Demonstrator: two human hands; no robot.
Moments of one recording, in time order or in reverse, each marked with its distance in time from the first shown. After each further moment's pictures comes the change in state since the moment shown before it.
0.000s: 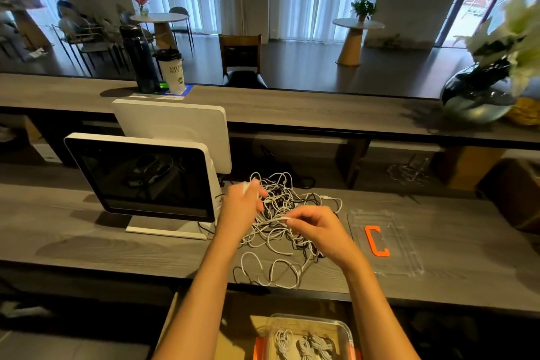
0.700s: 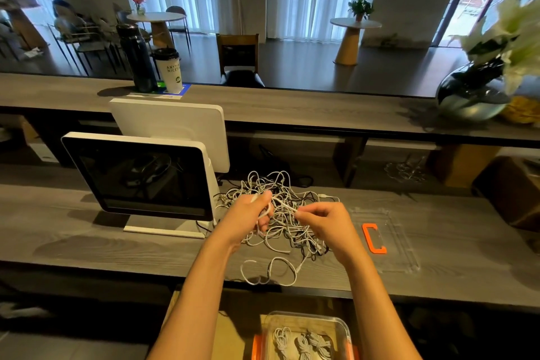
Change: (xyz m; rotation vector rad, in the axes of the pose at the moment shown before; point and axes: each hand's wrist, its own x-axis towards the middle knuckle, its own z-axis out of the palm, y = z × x) left_hand -0.010 -0.006 -0.002 -0.103 -0.430 -0.103; right_hand -0.002 0.004 -0.009 0.056 0.300 0.204
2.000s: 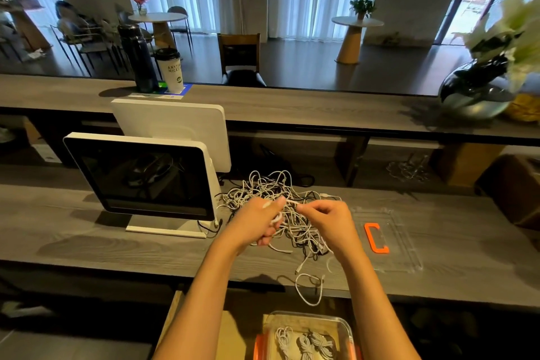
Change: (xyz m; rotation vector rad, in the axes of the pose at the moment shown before) left_hand -0.008 0.008 0.009 0.197 -0.103 -0.050; right_hand 0.005 0.003 0.005 -0.055 0.095 -0.090
